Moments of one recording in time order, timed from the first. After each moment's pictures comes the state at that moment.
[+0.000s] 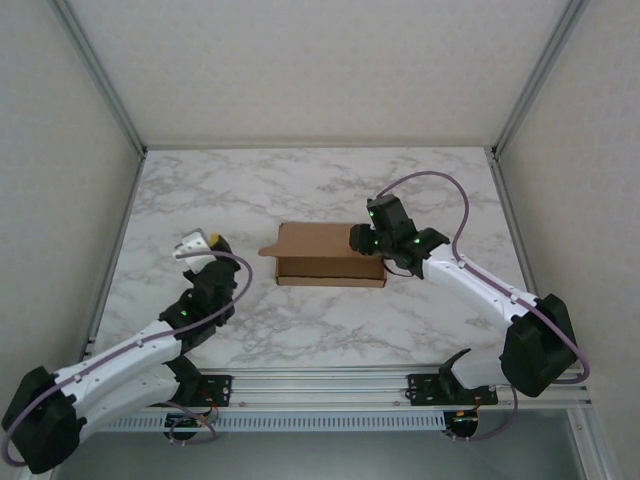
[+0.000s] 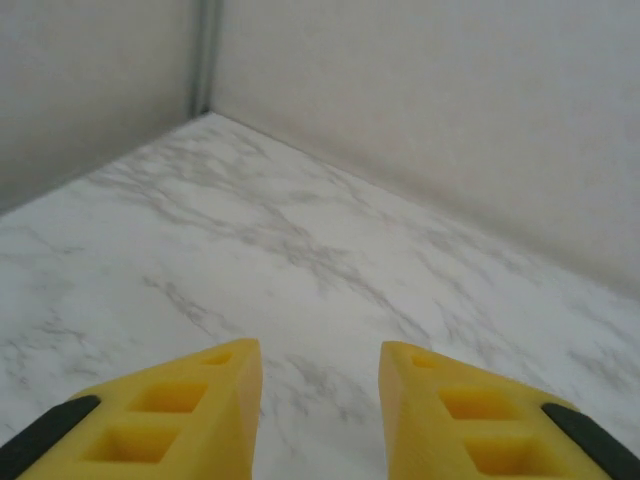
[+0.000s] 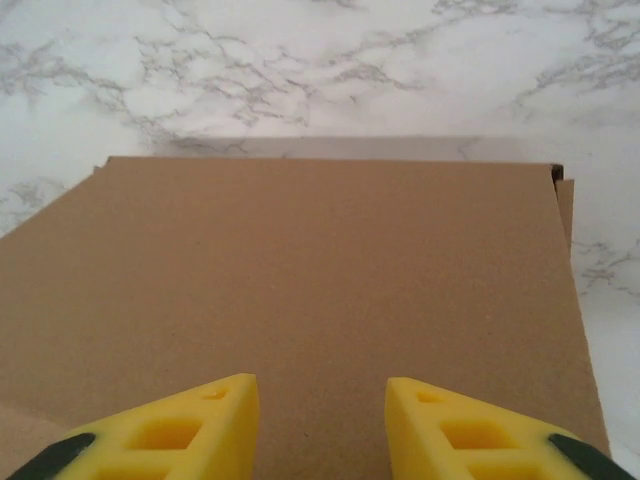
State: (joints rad) left arm -0.64 0.83 0.41 0.14 -1.00 -0.57; right arm 0.64 1.36 1.00 -0.46 0.07 0.53
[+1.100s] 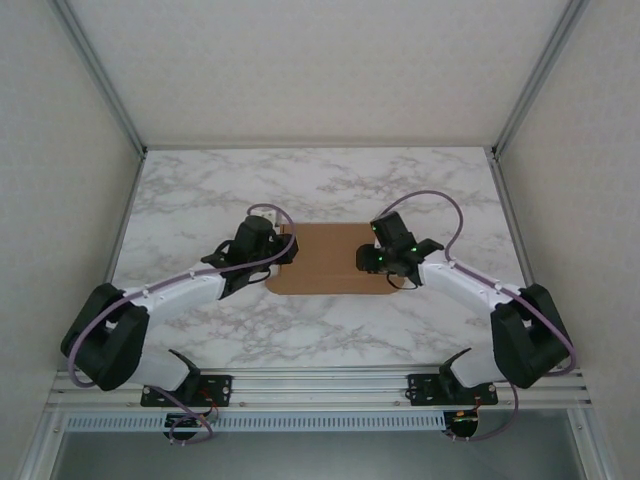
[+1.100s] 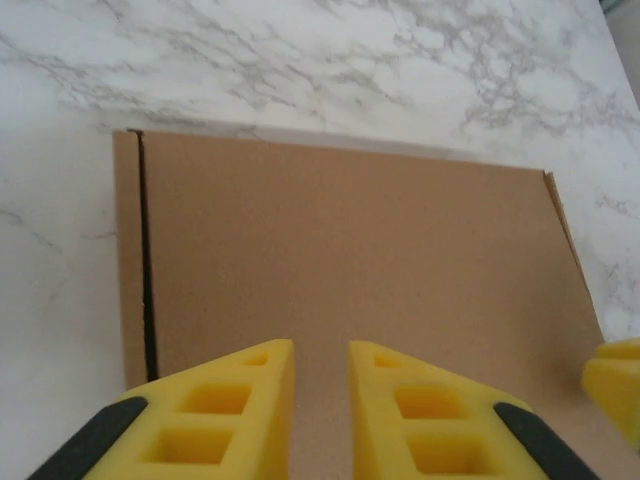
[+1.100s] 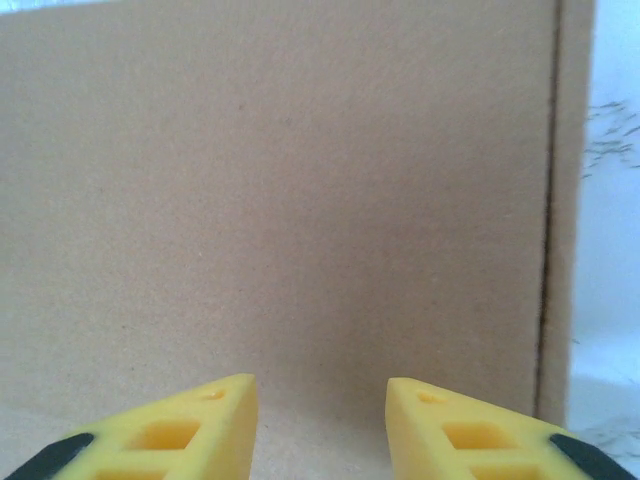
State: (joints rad) left arm -0.56 1.42 0.73 0.07 0.04 -0.66; right arm 0.55 1.39 0.86 -0.43 -0.03 0.51
